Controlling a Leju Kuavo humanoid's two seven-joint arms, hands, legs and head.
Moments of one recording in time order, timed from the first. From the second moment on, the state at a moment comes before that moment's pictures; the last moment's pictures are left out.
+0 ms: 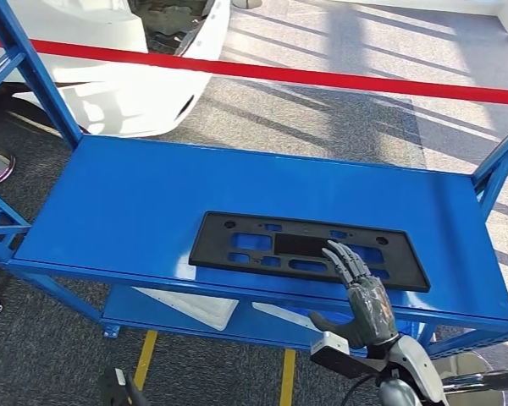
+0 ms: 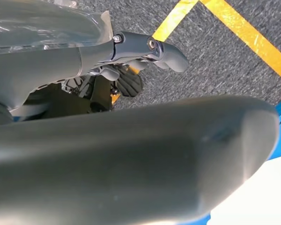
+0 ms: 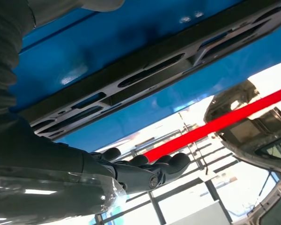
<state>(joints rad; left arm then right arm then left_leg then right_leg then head) -0.15 -0.21 0.88 -0.22 -0.06 0.04 -0.45 -0.15 -0.19 0.42 -1.45 0.82 -0.30 -0.35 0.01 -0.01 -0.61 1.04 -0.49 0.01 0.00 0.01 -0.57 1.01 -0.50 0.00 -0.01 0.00</state>
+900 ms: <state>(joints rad) -0.15 -0.21 0.87 -0.22 -0.06 0.06 -0.45 -0.18 -0.36 0.37 -1.41 0.91 -0.19 -0.30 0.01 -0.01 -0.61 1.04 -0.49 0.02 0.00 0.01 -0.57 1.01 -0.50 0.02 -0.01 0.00</state>
